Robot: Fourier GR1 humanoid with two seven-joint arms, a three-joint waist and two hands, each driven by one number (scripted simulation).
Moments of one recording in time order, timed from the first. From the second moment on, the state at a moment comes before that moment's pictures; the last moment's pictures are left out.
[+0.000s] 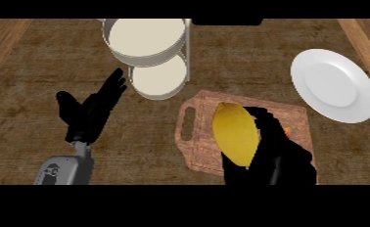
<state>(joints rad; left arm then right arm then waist) -0.15 0.08 -0.02 -1.51 0.08 -0.08 0.26 -0.18 -0.01 0.73 -2.05 1.70 -0.11 1.23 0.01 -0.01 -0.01</state>
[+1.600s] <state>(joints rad) -0.27 0.04 -0.10 -1.46 0.07 -0.12 0.27 -1.01 -0.01 0.06 -1.40 1.29 -0.19 1.16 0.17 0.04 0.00</state>
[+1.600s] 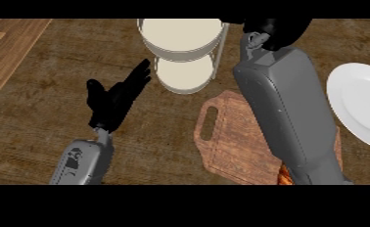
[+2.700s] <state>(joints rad) -0.24 0.05 -0.05 -1.43 0.07 -0.10 0.25 -1.21 0.00 -0.06 -1.09 1.49 -0.64 1.20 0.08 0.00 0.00</state>
